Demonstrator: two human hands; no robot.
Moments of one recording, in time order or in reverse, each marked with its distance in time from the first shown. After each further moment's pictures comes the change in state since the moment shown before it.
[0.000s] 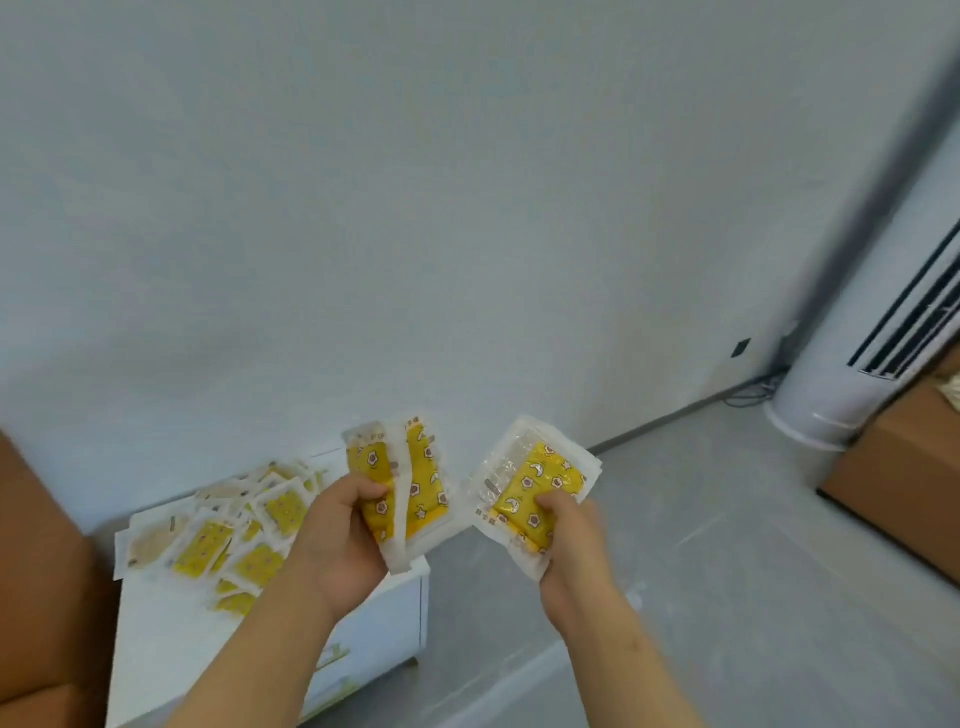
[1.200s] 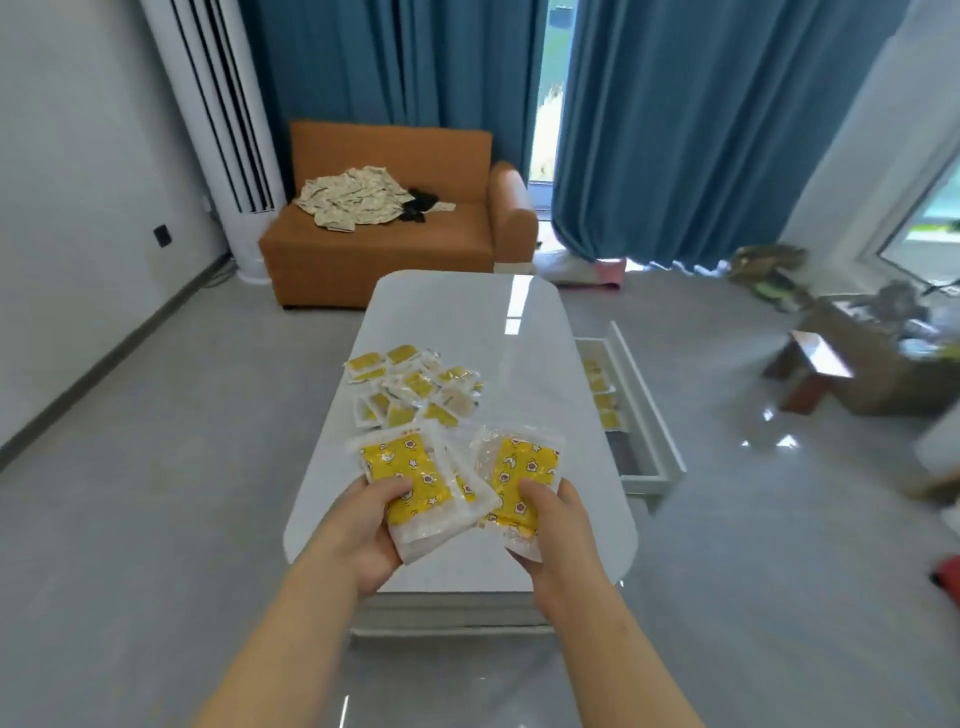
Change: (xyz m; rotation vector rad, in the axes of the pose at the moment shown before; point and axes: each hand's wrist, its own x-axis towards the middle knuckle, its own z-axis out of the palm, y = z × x) left_hand -0.630 -0.644 0.194 0.743 -0.442 -0.717; right_hand -0.712 0.104 -0.690 0.369 0.837 -0.232
